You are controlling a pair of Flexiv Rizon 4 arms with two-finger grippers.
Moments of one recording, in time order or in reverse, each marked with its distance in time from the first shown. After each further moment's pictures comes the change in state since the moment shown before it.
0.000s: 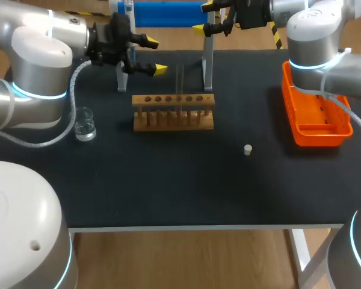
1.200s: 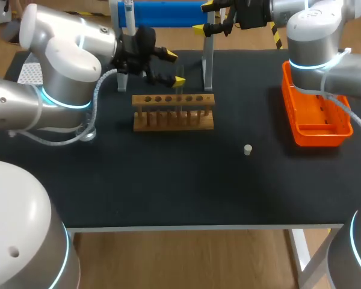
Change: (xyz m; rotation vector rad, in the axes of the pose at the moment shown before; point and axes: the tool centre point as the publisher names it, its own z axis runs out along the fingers) left arm 0.004 0.026 0.063 -0.069 0.027 -0.015; right arm 0.000 0.000 0.000 0.000 0.000 0.000
